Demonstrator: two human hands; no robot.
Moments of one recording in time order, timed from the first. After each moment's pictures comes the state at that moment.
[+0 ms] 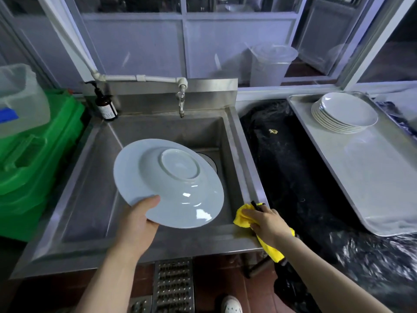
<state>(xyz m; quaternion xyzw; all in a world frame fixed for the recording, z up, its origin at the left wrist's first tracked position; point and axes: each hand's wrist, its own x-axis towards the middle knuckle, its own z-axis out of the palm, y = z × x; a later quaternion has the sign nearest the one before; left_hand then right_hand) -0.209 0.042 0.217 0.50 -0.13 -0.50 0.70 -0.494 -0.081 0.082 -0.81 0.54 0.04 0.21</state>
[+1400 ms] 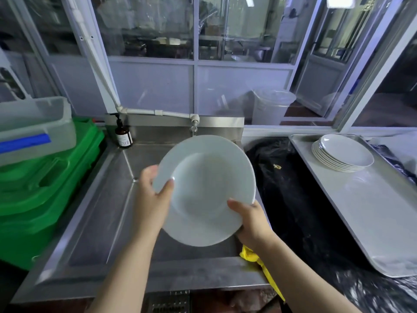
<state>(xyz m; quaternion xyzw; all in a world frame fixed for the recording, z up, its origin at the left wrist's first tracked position) -0.181 -0.001 0.255 0.70 -0.35 -0.20 0.59 -0.376 -0.067 0.216 -0.39 0.33 -0.43 0.75</state>
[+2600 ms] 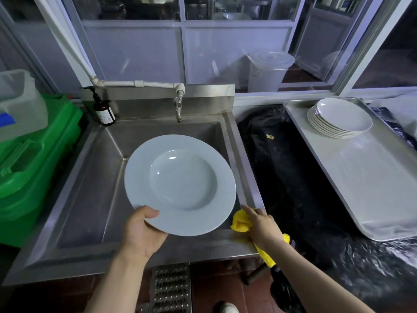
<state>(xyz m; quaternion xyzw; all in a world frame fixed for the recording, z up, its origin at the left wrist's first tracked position) -0.222 0.034 0.199 0.40 -0.12 -0.57 0.71 -0.480 -0.081 0.084 -0.77 0.60 0.02 0.22</state>
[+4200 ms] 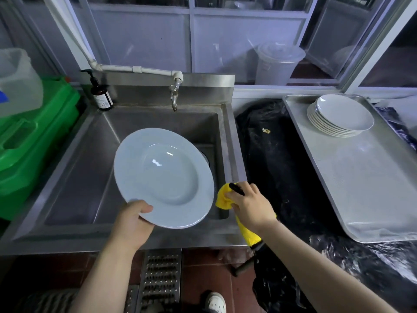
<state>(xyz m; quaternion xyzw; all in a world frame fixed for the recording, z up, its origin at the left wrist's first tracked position) -0.253 0.039 0.187 0.50 -0.16 -0.51 0.68 -0.494 -0.100 0.132 -0.90 0.43 -0.05 0.06</state>
